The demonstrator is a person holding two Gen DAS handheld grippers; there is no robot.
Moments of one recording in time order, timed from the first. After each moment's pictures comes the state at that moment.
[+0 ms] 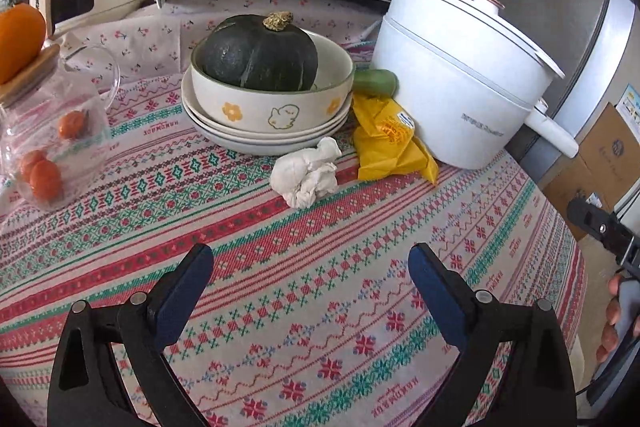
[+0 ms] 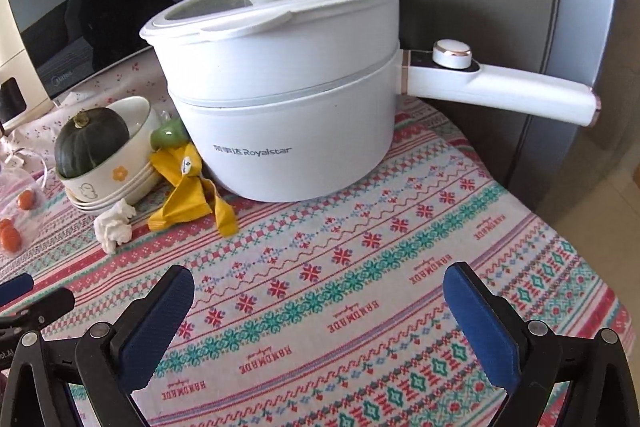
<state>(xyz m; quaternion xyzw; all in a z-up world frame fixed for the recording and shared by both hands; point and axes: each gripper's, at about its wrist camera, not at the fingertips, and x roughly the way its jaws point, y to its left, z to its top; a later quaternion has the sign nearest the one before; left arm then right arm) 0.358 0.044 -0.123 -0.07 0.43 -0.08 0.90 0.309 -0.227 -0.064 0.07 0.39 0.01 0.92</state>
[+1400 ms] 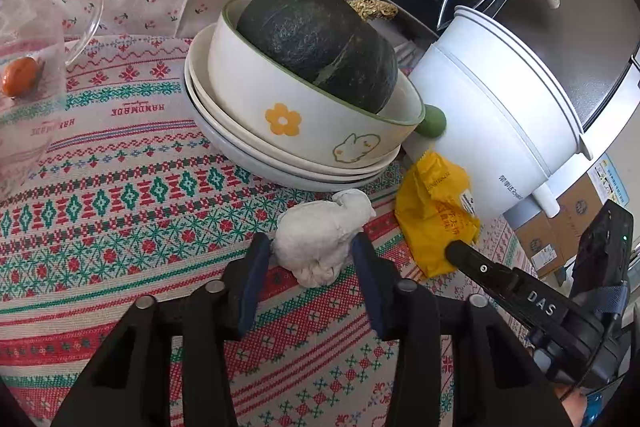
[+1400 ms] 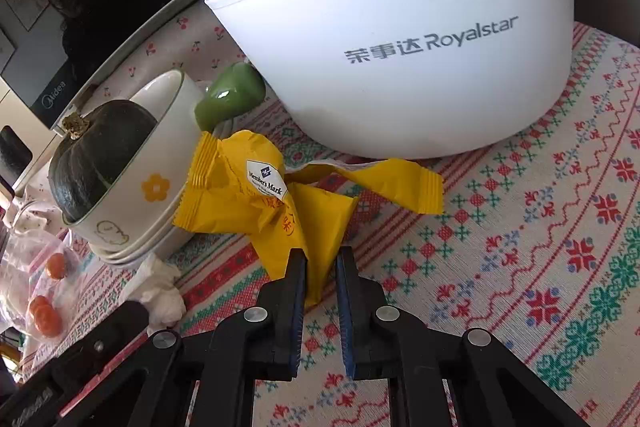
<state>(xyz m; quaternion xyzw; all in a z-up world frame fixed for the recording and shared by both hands) 0.420 0.097 -0.171 -0.18 0.43 -0.14 0.87 0.378 -0.146 -0.144 0.23 0.40 0.05 0.89</state>
